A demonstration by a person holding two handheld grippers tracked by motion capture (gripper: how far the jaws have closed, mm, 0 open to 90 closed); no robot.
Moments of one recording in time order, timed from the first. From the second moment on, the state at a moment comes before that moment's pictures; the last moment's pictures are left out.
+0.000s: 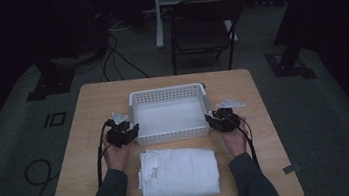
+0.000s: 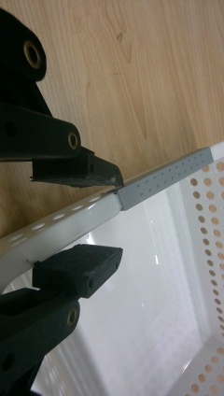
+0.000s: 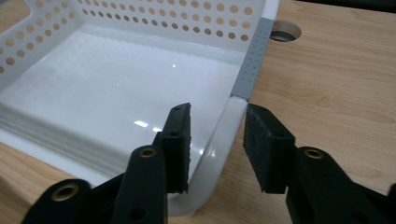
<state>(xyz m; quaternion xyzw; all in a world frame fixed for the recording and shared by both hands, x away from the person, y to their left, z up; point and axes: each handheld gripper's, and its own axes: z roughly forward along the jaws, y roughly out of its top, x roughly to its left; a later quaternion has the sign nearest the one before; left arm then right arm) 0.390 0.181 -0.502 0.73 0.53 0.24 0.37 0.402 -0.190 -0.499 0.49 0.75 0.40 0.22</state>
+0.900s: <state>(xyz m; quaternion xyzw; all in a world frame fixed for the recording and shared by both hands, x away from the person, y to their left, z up) 0.331 0.213 -0.477 0.69 0.52 0.19 0.47 0.358 -0.208 -0.475 0.45 0.74 0.44 0.23</state>
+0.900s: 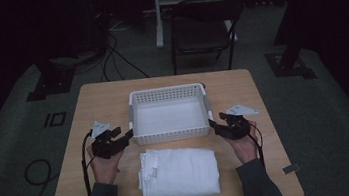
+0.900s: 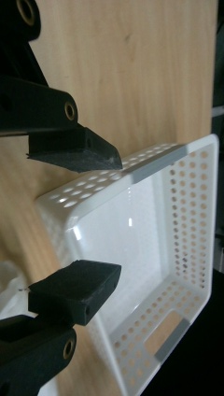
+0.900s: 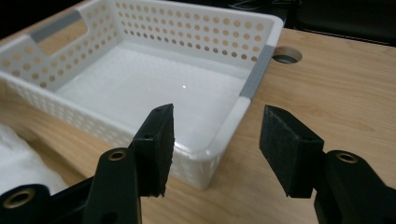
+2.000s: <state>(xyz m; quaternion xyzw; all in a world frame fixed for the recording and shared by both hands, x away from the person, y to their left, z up) 0.264 0.168 -0.487 0.75 0.45 0.18 0.45 0.287 -0.191 -0.481 0.40 0.78 0.45 0.19</state>
